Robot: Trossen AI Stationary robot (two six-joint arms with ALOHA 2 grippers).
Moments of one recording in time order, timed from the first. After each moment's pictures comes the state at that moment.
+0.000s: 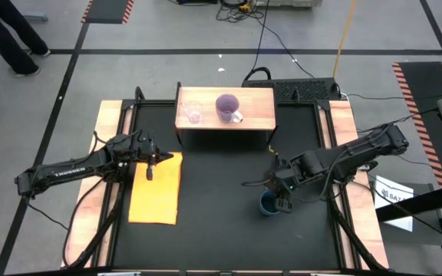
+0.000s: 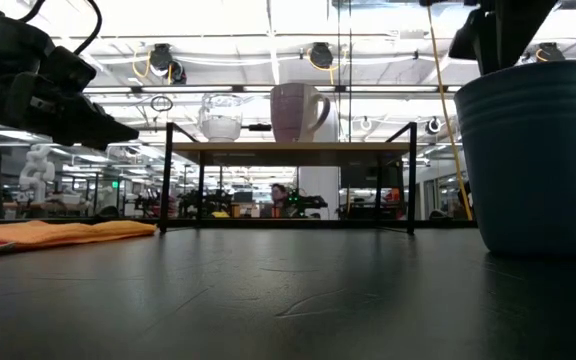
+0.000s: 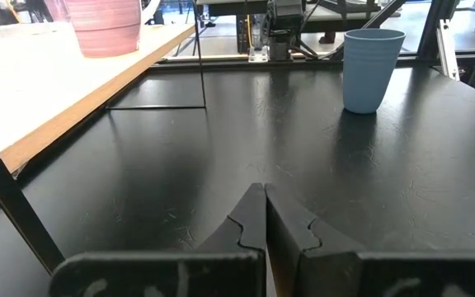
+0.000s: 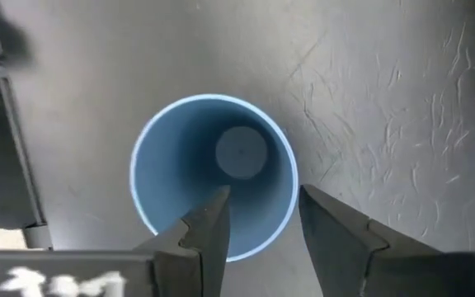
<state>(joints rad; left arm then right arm) 0.40 0.32 0.01 0.10 0.34 0.12 0.31 1.41 1.21 -1.07 -0.05 0.53</state>
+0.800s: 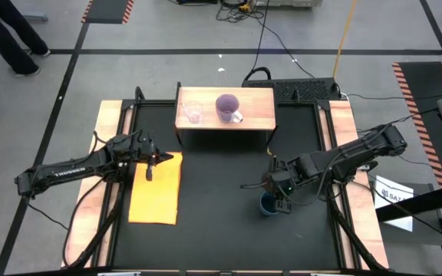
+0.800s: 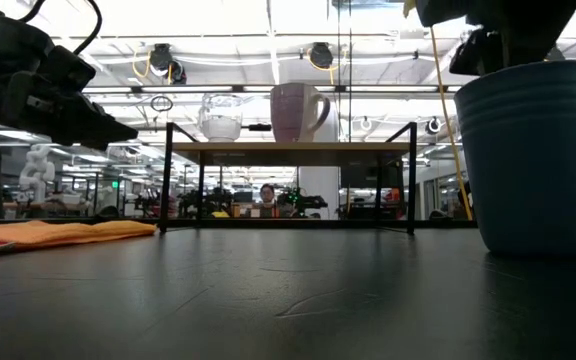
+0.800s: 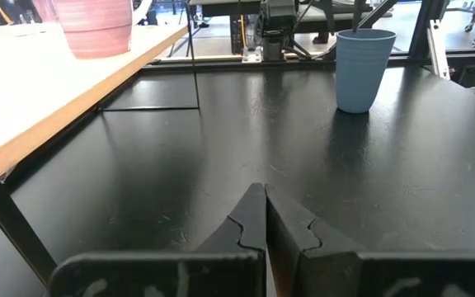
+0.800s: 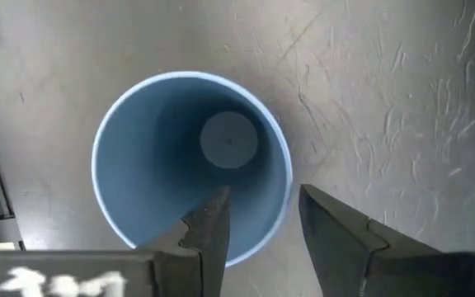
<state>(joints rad) 0.40 0.32 0.01 0.10 0.36 0.12 0.31 1.44 1.16 -1.06 -0.05 0.51</state>
